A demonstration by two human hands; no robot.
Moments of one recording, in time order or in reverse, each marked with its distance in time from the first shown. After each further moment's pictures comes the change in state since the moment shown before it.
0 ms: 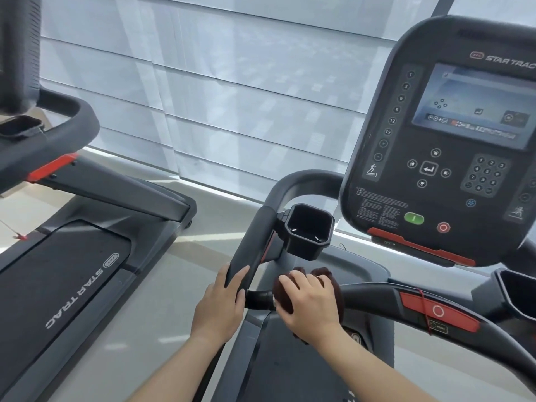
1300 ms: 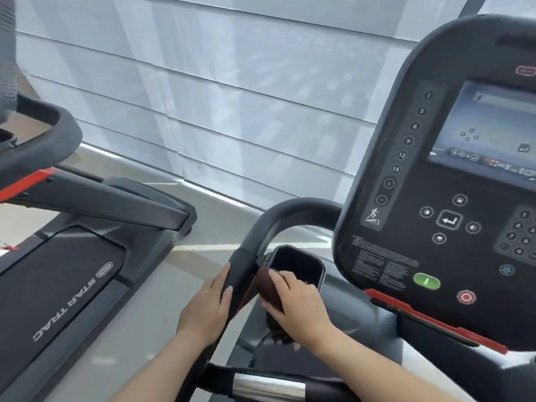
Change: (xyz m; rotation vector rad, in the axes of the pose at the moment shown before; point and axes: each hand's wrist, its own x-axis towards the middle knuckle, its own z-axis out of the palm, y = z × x) left_hand 0.129 0.038 0.010 -0.168 -0.023 -0.083; right_hand 0.114 0.092 0.025 0.197 -0.179 -0.058
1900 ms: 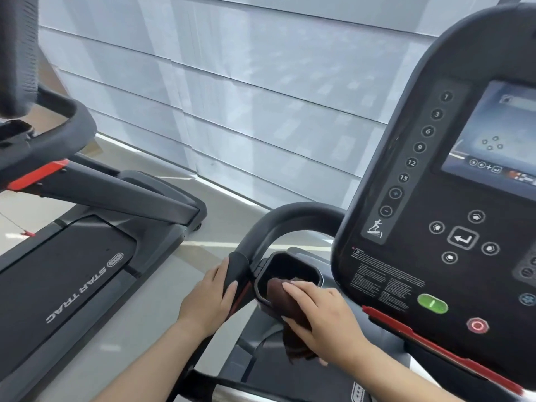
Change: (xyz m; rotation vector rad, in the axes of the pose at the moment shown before) left_hand 0.022 0.024 0.009 0.165 0.012 -0.067; right_hand -0.014 0.058 -0.034 0.068 0.177 -0.299
